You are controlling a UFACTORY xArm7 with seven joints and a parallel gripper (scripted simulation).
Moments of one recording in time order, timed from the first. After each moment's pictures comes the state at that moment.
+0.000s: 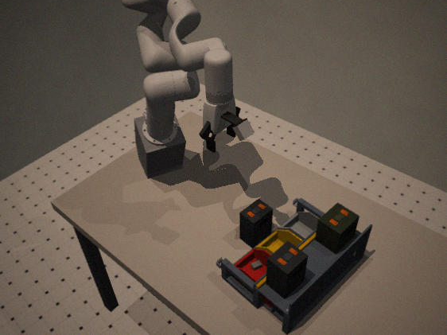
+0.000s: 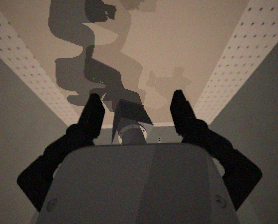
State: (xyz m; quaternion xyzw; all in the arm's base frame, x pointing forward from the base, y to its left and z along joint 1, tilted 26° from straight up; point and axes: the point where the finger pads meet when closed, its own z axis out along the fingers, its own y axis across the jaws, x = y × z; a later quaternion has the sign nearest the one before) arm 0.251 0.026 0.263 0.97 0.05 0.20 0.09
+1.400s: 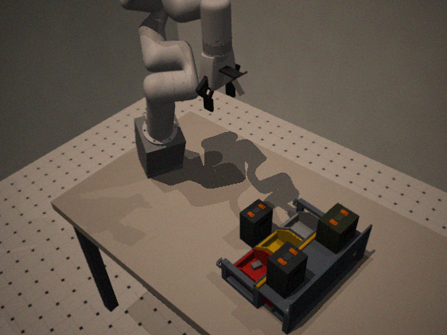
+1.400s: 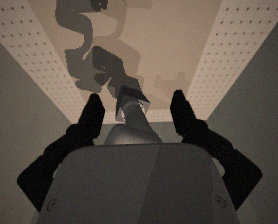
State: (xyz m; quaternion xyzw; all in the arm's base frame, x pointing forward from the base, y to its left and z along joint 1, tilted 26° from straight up) arm 0.194 0.047 0.393 0.97 0.05 0.21 0.09
